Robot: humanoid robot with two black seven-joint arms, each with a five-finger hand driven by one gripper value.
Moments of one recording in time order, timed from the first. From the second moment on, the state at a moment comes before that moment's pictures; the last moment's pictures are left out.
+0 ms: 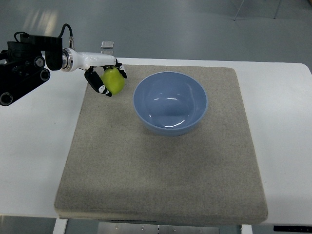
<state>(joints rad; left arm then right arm) -1.16 0.53 -0.32 -0.94 1.50 -0.39 -0.17 0.03 0.00 -0.09 0.13 -0.02 0.00 0.01</state>
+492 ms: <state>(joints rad) -1.23 0.52 -0.38 -1.02 1.48 -0.39 -0.17 0.03 0.00 -0.09 0.13 -0.02 0.00 0.01</state>
